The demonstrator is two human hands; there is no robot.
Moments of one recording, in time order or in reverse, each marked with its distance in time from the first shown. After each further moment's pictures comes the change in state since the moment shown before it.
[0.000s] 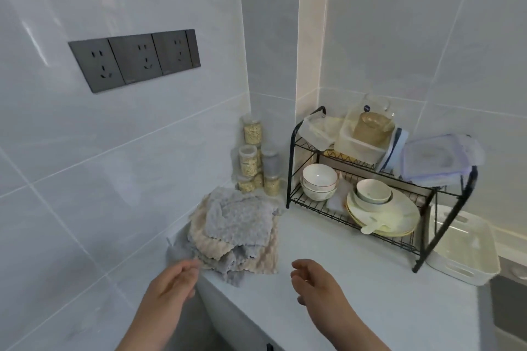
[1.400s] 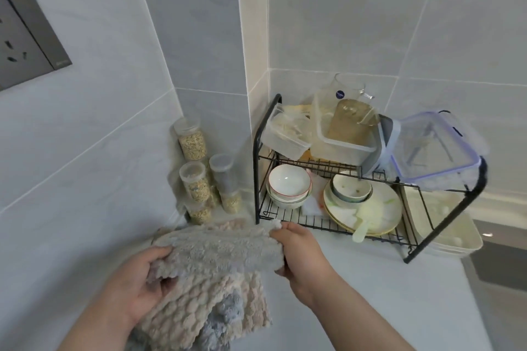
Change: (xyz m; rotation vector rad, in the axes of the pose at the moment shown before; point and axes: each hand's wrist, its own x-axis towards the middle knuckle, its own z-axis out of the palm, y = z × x) left_hand 0.268 0.054 0.052 -0.420 -0.270 -0.593; right_hand 0.172 -0.086 0.000 0.636 0.260 0.251
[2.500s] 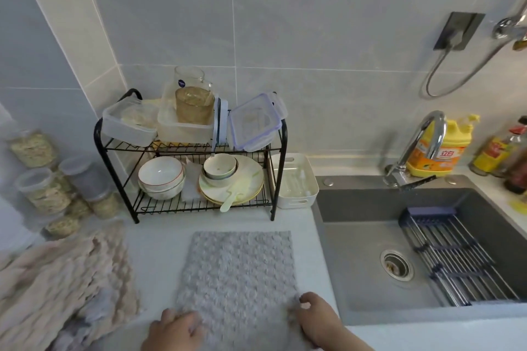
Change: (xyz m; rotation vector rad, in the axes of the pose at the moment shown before) left_hand -0.017 -0.273 0.110 1.771 -0.192 0.470; right_hand -0.119 0.158 -0.294 -0.776 0.482 0.271
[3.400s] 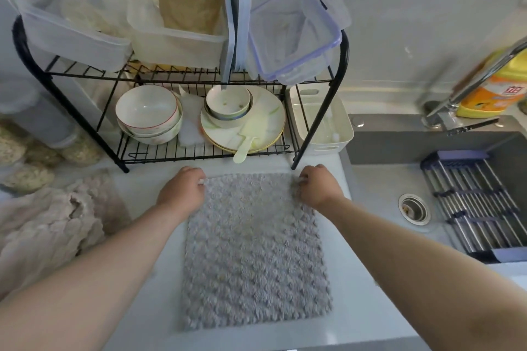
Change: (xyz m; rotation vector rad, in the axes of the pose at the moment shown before) left_hand 0.203 0.024 -0.067 -0.085 0.178 0.275; right_hand 0.157 -0.108 -0.021 -0.393 0.208 -0.249
